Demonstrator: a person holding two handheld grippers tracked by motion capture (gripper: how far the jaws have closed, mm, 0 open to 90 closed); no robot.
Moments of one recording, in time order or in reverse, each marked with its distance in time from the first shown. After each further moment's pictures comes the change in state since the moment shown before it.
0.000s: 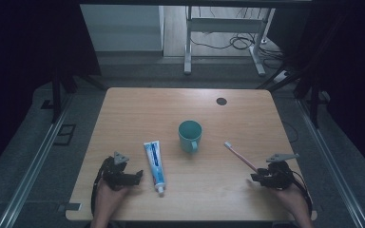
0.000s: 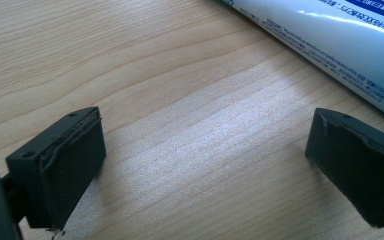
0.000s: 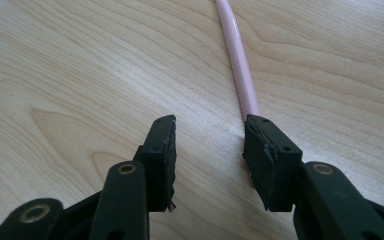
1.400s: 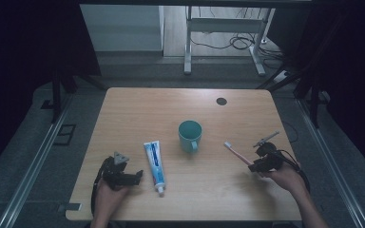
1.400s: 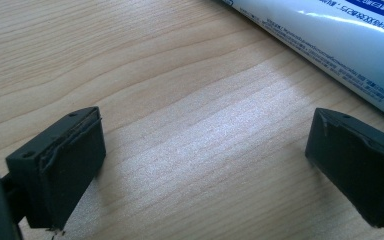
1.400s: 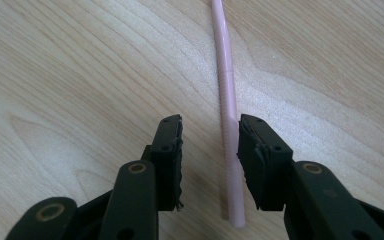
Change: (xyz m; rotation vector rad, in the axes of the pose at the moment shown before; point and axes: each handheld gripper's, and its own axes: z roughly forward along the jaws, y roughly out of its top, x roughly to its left) left arm 0.000 0.000 0.000 0.001 0.000 -0.004; right arm -0.005 0.065 0.015 0.295 -0.007 -0.091
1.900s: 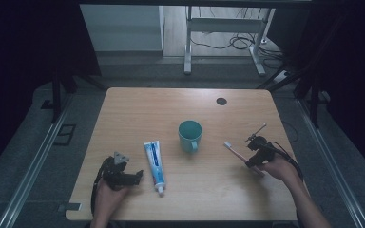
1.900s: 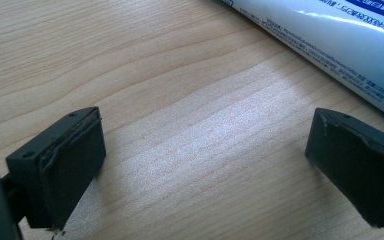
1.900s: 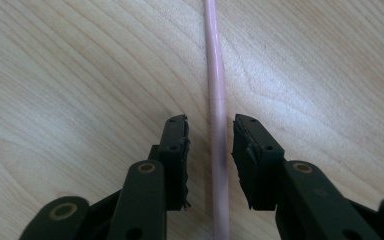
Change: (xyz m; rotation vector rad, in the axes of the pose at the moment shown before) left arm 0.000 0.000 0.000 0.000 0.000 -0.002; right arm -0.004 0.032 0.016 0.133 -0.012 -0.030
